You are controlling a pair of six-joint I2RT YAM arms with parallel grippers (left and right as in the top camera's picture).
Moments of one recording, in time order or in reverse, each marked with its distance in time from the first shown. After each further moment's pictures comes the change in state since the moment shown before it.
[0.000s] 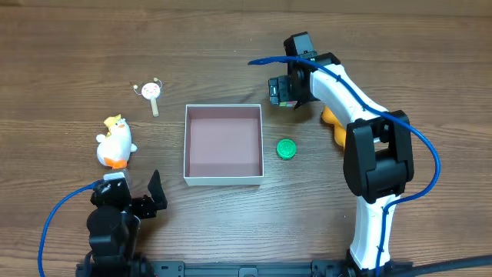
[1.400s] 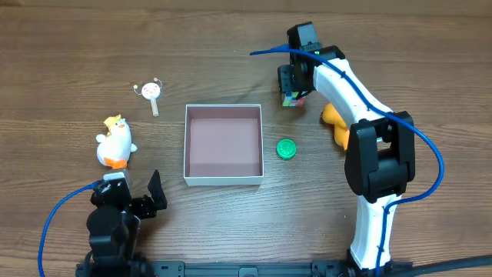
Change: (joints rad) left arm 0.000 0.000 0.000 0.000 0.000 0.000; right arm -0.014 0.000 0.073 0.011 0.016 -0.021
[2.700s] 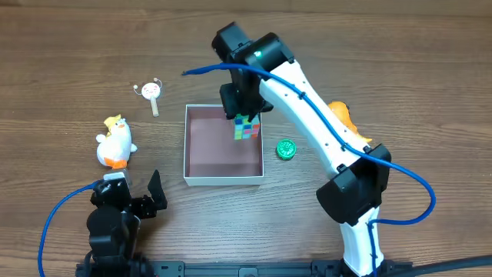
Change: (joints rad) left arm 0.000 0.001 0.000 0.000 0.000 0.000; right arm 0.365 -0.046 0.440 -0.705 -0.084 0.215
